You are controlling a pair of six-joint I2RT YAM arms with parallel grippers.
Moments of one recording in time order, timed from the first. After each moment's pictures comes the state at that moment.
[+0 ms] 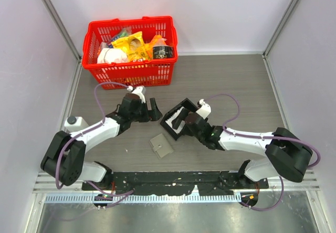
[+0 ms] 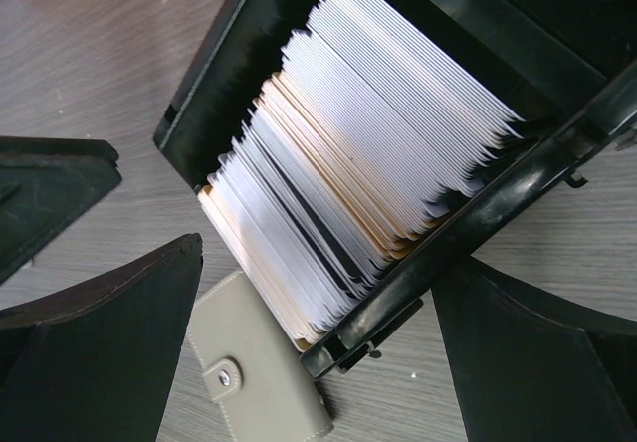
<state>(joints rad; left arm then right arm) -0.50 1.37 0.67 0.04 0.11 -0.55 0.93 1.36 0.59 0.10 0.41 1.07</state>
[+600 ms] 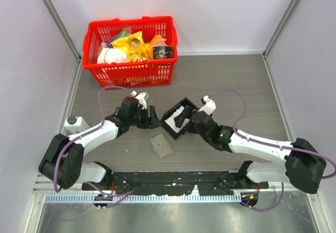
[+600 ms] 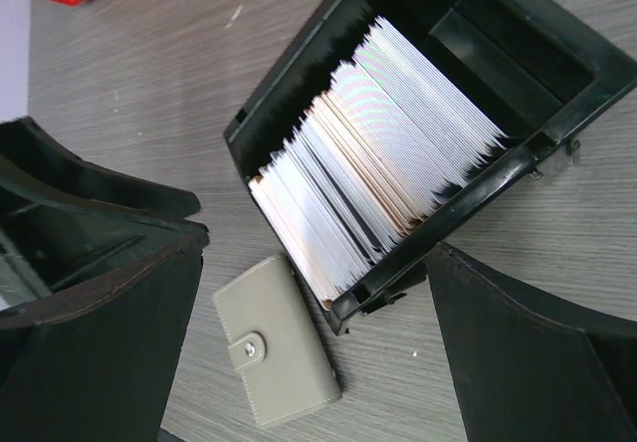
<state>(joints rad) -0.50 1.33 0.63 -0.02 0.29 -0.50 0.93 1.21 0.61 0.01 0.42 0.98</state>
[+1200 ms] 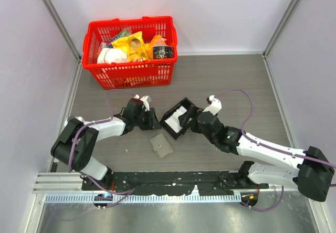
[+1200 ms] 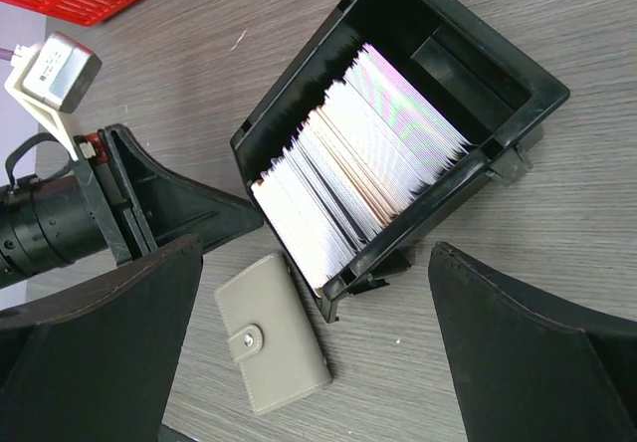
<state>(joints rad) -0.50 1.51 0.62 0.08 0.31 -0.57 0.93 1.06 0.61 -0.08 0.45 0.94</state>
